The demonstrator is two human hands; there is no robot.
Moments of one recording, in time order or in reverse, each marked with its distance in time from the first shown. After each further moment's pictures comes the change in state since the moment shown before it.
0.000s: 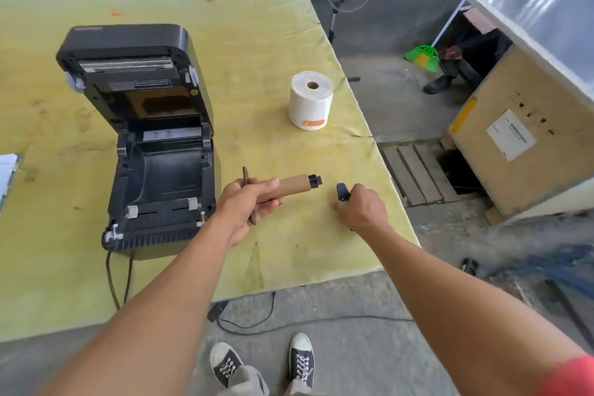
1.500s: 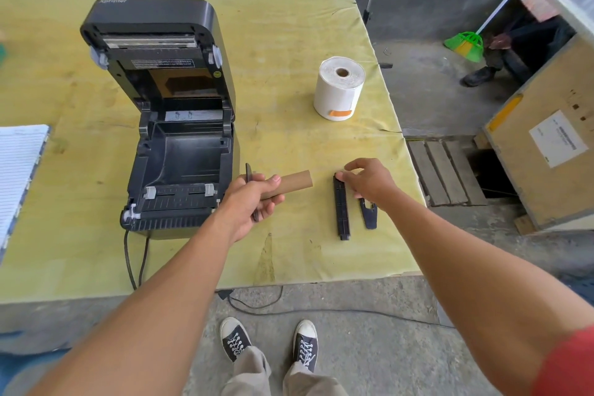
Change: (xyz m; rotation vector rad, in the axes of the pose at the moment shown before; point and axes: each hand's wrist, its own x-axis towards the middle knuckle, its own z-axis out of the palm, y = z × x) left_hand 0.002 -0.003 -0.018 0.050 0.137 -0.041; right_hand 0.055 -0.024 -0.008 0.340 -0.222 -0.117
